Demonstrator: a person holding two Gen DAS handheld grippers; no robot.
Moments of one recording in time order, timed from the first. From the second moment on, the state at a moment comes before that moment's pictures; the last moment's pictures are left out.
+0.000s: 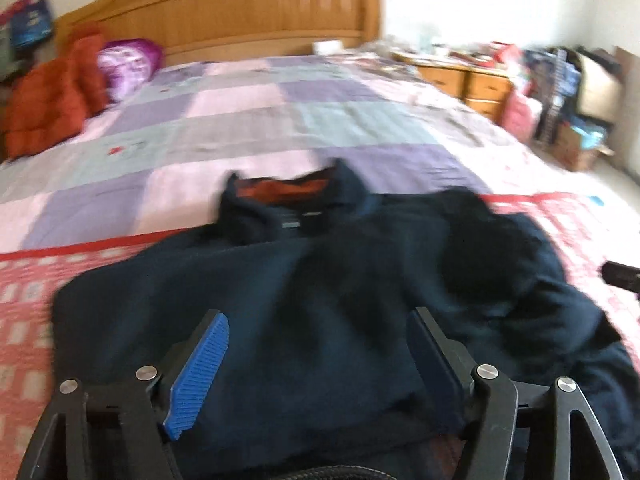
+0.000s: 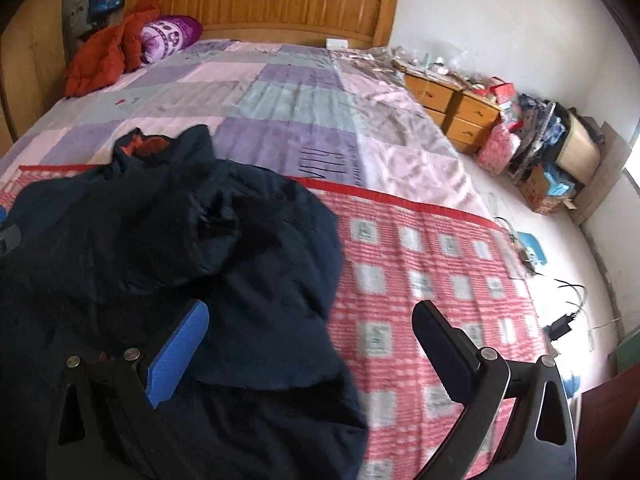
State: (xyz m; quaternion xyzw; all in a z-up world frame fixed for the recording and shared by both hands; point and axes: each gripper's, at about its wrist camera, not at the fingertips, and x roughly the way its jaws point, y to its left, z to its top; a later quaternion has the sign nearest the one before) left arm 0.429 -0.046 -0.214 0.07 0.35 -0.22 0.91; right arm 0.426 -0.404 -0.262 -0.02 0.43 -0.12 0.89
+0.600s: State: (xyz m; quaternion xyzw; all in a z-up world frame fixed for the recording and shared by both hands) left arm 0.521 0.088 -0.301 -0.01 0.43 -0.06 0.90; right arm 0.534 -0.358 -0.324 0.08 0.53 -0.06 0.84
